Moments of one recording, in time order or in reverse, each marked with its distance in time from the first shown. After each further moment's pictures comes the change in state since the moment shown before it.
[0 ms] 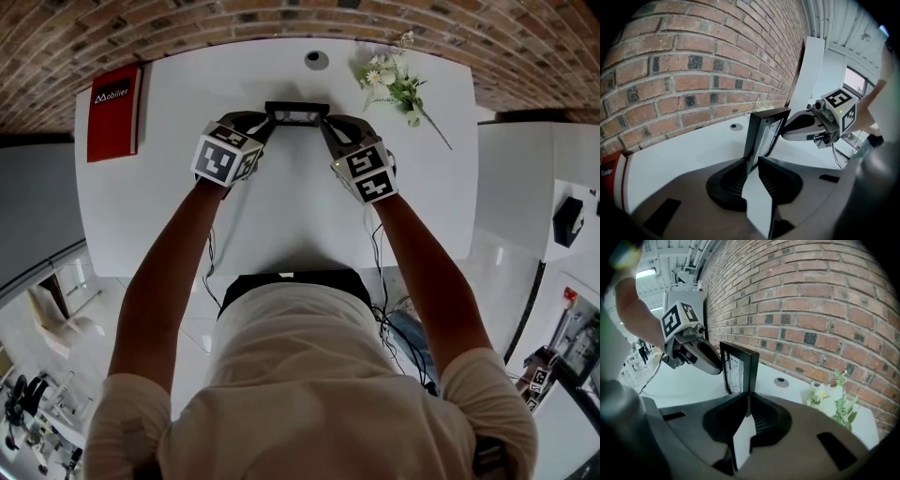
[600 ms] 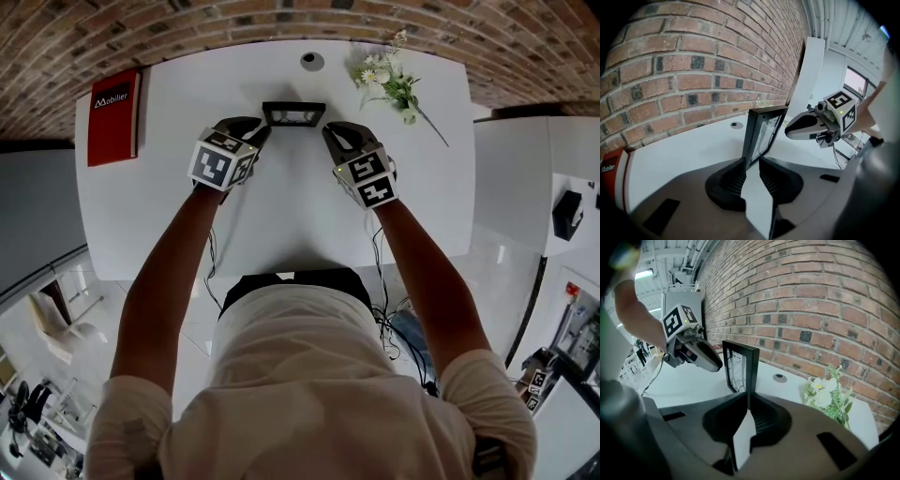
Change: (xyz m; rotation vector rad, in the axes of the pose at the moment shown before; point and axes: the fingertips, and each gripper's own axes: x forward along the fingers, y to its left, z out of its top) left arm -0.007 -0.001 -0.008 -0.007 0.002 0.005; right arm -0.013 0.002 -0.012 0.027 0.001 -0.024
